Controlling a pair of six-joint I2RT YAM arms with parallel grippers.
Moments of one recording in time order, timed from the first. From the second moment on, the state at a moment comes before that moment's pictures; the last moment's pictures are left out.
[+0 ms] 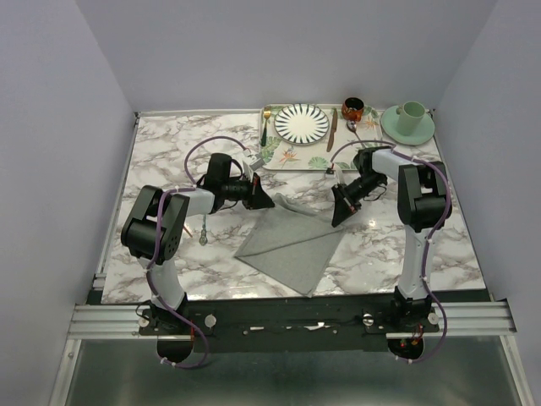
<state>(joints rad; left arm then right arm) -0.32 1.83 0.91 0.33 0.96 -0.11 0.14 2.17 1.48 -1.18 -0.85 -0.66</state>
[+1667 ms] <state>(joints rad) -0.44 1.51 1.03 -0.41 1.02 0.90 0.22 1.46 1.11 -0.67 -0.56 -0.87</state>
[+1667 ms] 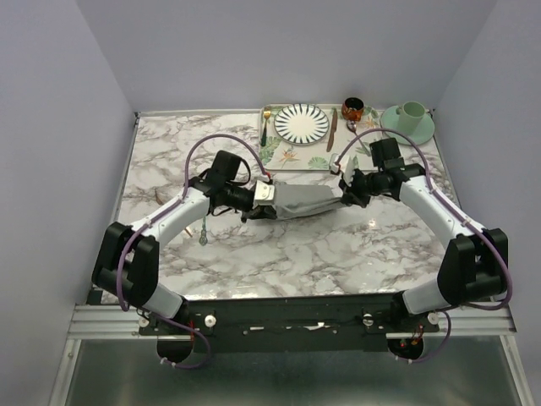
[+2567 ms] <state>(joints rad) -0.26 1.75 1.59 -0.21 1.03 0.59 0.20 1.74 1.84 -0.70 -0.47 -0.82</state>
